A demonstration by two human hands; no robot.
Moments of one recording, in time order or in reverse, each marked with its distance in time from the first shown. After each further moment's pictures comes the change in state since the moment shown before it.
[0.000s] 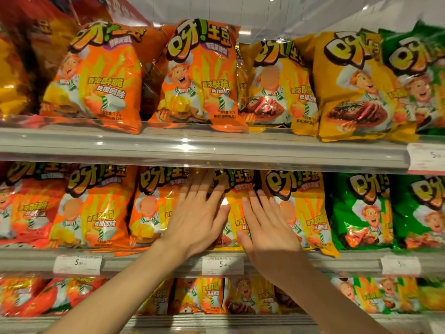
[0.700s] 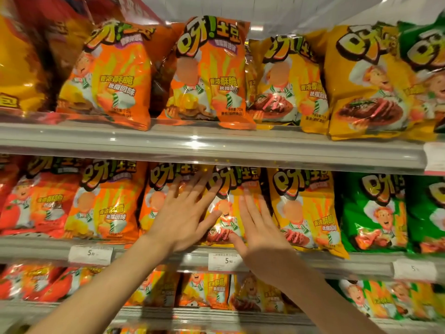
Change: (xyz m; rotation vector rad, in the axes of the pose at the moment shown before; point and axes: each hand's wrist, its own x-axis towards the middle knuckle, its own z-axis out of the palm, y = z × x) left_hand -0.014 -0.039 -0.002 0.130 -0.153 0.068; right_hand 0.002 -0.010 0.026 0.232 -0.135 -0.019
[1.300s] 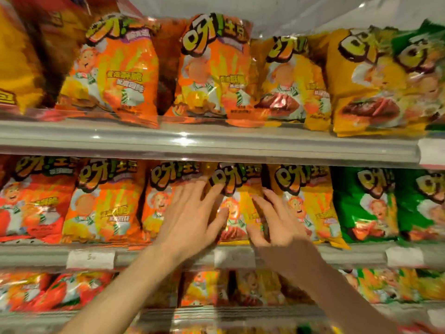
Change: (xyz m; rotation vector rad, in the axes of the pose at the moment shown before) left_hand -0.016 0.015 -0.023 -0.190 0.191 -0.035; right_hand -0.014 -0.005 -0.025 0.117 0.268 0.160
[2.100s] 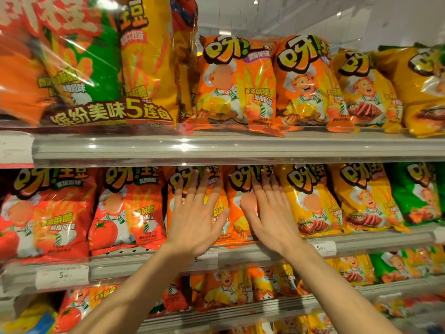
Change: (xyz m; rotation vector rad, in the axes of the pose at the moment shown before) left_hand -0.055 -0.191 -0.021 0.103 -0.101 -0.026; right_hand 0.063 -0.174 0.095 -0.192 -0.138 0.113
